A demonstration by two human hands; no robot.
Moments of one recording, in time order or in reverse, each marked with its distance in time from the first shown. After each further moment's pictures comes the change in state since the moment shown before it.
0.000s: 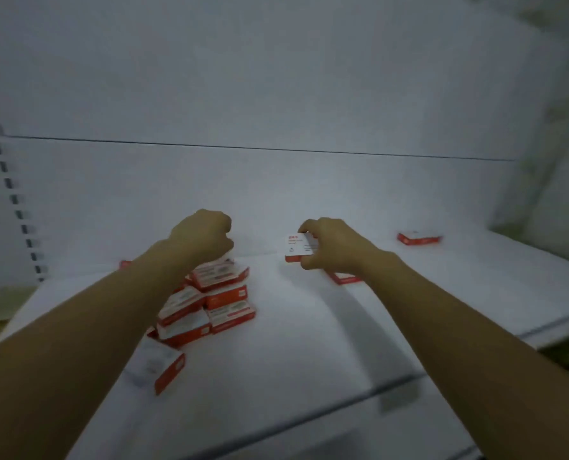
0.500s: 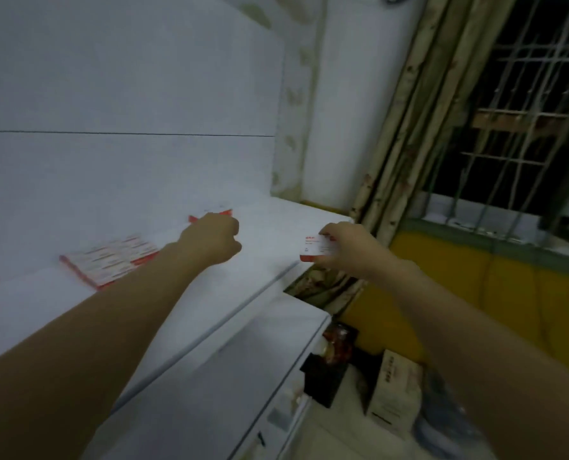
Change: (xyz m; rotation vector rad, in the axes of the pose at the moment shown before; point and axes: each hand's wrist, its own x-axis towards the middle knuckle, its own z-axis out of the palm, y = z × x) left_hand -0.016 0.339 0.059 -0.182 -0.109 0.662; right_hand -0.258 0.202 -0.095 -0.159 0.190 0.680
